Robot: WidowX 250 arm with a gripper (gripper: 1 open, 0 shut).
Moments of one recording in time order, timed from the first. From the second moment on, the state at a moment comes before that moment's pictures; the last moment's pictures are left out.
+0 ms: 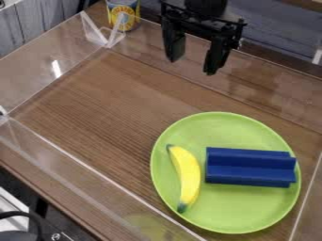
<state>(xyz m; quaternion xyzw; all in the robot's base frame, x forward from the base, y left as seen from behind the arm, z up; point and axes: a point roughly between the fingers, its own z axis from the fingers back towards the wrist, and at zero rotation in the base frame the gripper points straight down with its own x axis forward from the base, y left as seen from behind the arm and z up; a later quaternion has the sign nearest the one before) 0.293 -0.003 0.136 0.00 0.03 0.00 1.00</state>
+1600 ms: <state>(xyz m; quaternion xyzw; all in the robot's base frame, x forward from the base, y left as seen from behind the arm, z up) 0.225 -0.040 0.043 -0.06 -0.05 0.22 0.97</state>
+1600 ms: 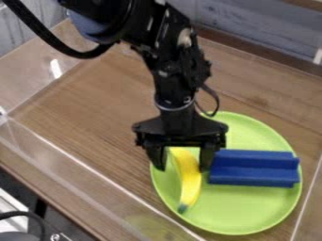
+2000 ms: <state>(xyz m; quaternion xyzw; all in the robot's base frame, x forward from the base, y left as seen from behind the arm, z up) 0.227 -0.040 0.038 -0.06 -0.05 0.21 0.97</state>
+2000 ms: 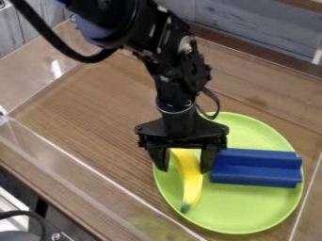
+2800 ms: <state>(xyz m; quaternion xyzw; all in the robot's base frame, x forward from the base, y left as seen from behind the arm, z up) 0.227 -0.040 0.035 -0.06 -0.05 0.20 0.98</state>
